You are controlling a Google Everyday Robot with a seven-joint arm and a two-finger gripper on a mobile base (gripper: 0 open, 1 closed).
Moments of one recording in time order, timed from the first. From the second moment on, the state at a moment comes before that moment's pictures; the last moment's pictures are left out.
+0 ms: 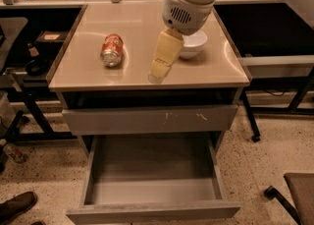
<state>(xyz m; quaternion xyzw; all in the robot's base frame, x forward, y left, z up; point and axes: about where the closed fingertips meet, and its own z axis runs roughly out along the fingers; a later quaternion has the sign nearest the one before) 0.538 -0.041 0.955 -0.54 0.82 0.02 0.15</state>
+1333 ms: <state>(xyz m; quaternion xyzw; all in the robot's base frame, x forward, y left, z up) 0.595 0.018 0.948 -0.54 0.82 0.08 0.17</state>
